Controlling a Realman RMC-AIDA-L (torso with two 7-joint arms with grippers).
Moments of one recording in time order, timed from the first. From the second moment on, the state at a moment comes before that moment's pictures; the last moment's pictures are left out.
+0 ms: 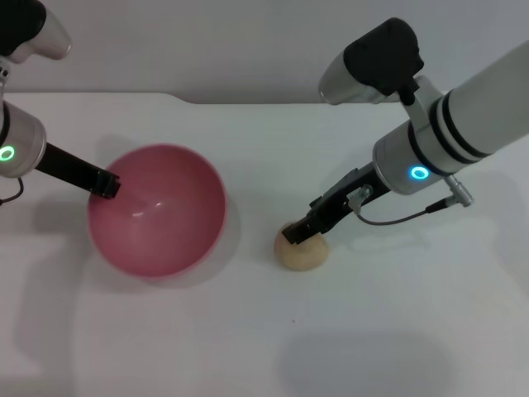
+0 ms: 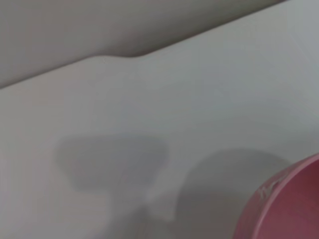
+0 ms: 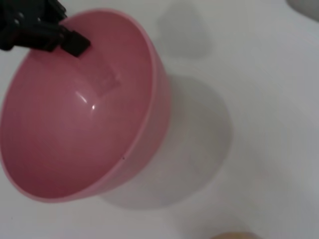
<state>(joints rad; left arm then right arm) -0.58 -2.05 1.21 1.28 2.66 1.42 -2.63 0.80 2.06 1.58 0.96 -2.30 1.21 -0.57</state>
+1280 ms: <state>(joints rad) -0.61 -2.05 1.22 1.29 2.67 1.44 -2.63 0.77 2.06 1.56 0.85 -2.29 1.09 -0.61</state>
